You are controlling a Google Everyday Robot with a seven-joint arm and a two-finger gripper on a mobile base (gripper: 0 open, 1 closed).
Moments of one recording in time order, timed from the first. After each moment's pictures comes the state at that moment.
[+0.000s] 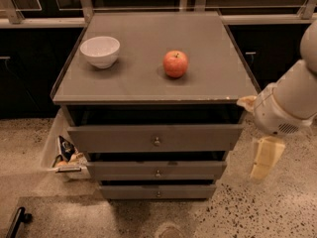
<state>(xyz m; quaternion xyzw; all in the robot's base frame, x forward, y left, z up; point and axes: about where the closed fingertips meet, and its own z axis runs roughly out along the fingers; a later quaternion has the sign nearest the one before) 0.423 -0.209 0.836 -0.64 0.76 0.04 0.14</state>
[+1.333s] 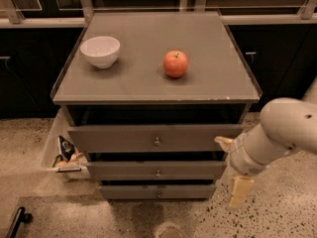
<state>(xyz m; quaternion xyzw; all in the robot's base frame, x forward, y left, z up) 0.429 -0.195 0.681 -0.68 0.71 0.07 0.16</state>
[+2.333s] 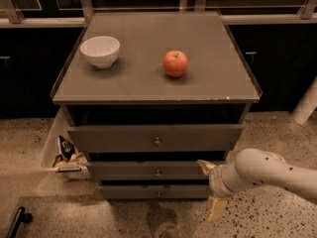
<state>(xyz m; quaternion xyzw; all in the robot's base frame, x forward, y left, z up) 0.452 -0.171 0.511 -0.70 0.68 0.09 0.22</state>
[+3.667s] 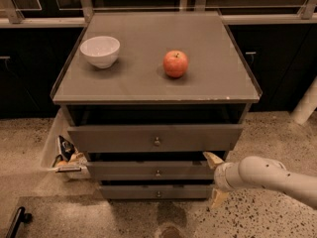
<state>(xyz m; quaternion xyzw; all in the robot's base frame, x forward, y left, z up) 0.509 -0.207 0.469 -0.70 0.66 0.00 0.28</state>
